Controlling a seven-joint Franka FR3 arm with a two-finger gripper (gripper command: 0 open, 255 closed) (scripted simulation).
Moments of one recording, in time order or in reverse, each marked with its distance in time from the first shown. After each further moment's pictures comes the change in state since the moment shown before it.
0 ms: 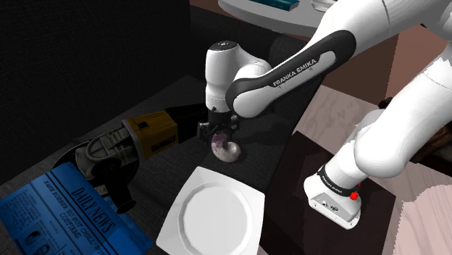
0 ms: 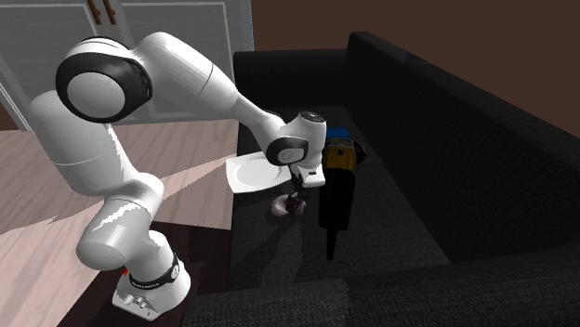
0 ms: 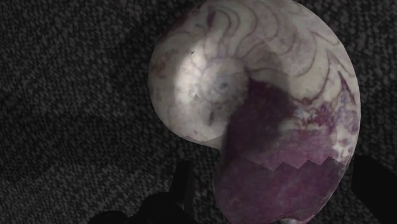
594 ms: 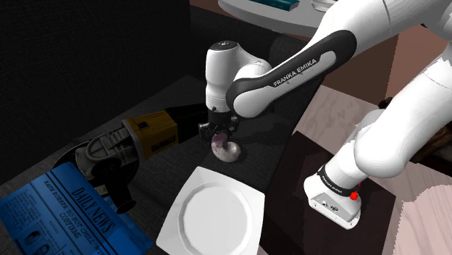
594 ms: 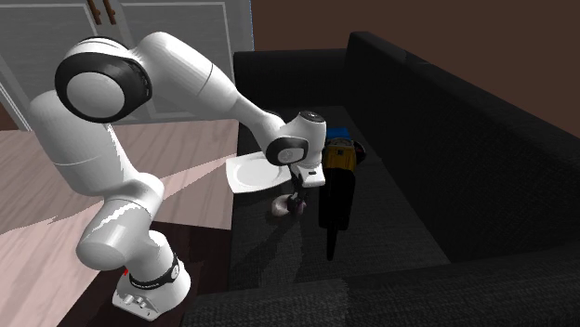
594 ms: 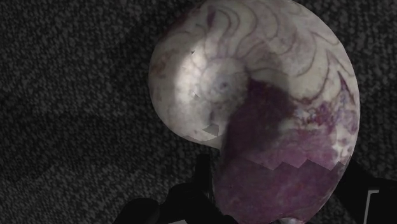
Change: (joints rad) arm 0.000 -0.003 0.000 -0.002 0.001 0.002 -0.001
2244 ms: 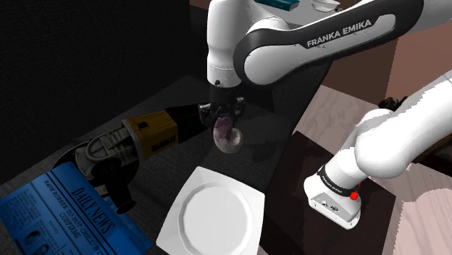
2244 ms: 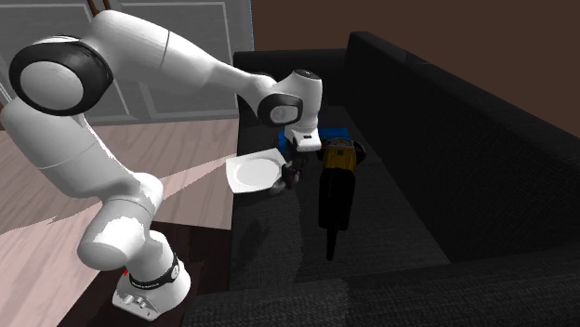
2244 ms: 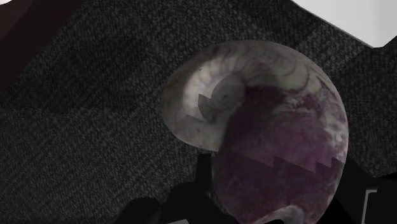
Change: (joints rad) arm 0.029 -0.181 0.008 0.110 0.076 -0.280 0.000
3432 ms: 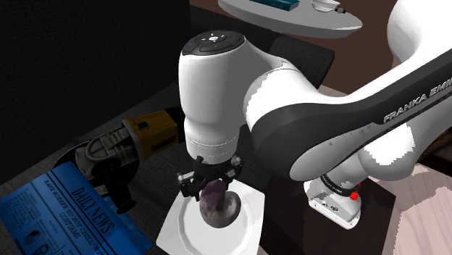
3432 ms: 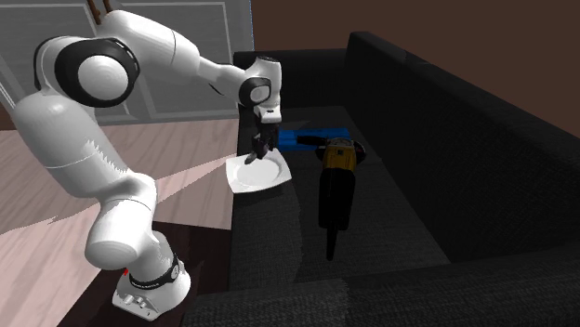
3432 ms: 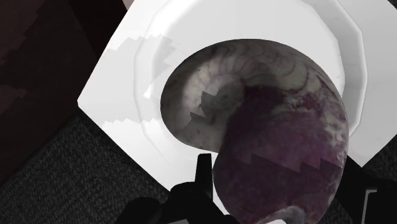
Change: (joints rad) arm 0.163 0.096 0.263 0.081 0.025 0.041 0.416
